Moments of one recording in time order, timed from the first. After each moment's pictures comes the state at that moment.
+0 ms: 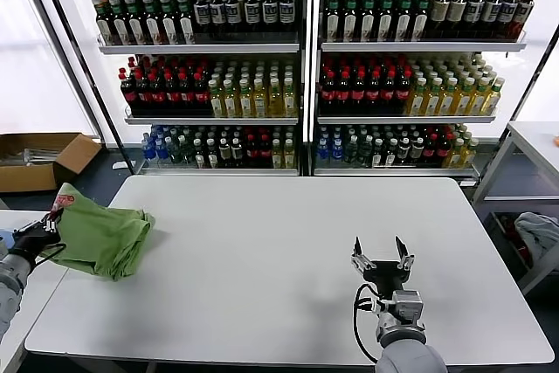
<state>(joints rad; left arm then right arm) 1.23 -0.84 -0.86 -1.65 -0.58 0.37 0.09 -1.39 1.38 0.36 2.13 0.12 -0.39 0.33</state>
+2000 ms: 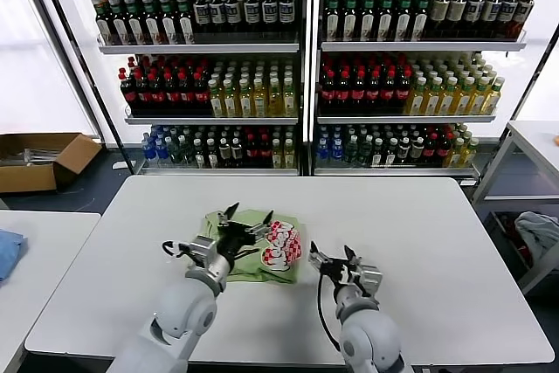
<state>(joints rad) 1.02 -1.22 -0.18 -1.91 -0.39 0.44 -0.14 -1.14 1.43 0.19 1.92 0.54 -0.53 0.42</state>
